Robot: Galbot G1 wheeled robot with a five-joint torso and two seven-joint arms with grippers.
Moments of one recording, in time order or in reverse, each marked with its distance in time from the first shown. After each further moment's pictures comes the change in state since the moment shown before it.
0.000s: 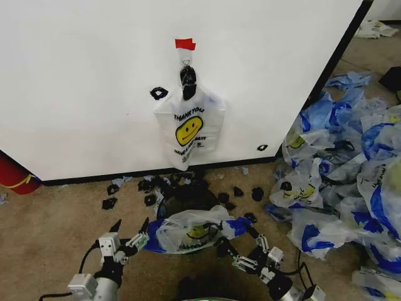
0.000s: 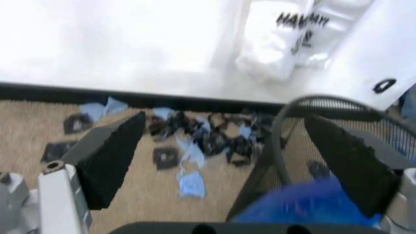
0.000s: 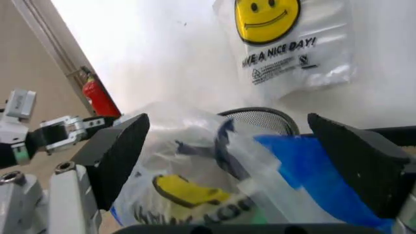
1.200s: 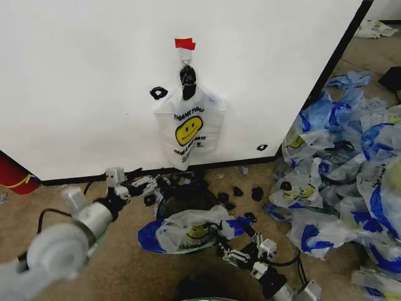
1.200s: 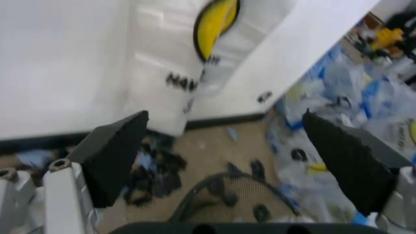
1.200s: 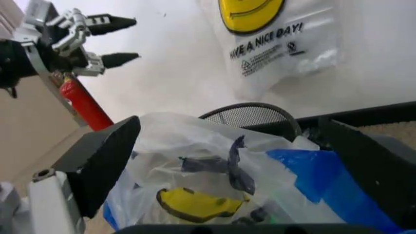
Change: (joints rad) left arm -0.600 0.593 0.173 0.036 -0.876 0.163 0.189; right arm 0.030 -0.023 -0.056 0.131 -0.002 -0.132 0.199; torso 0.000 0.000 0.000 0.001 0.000
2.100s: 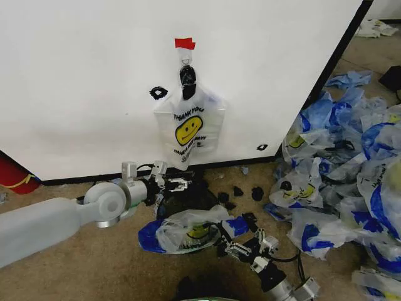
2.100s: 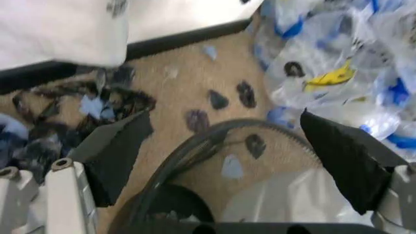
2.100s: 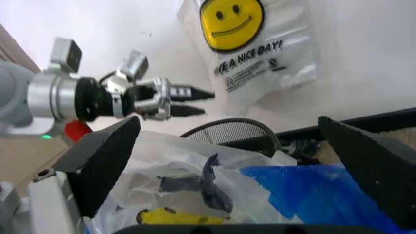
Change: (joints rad) left arm -1.189 -0.158 1.274 0.344 -0.147 0.059 0.089; right arm -0.032 0.049 0.053 -0.031 -0.005 0.046 -0.008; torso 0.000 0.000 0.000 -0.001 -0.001
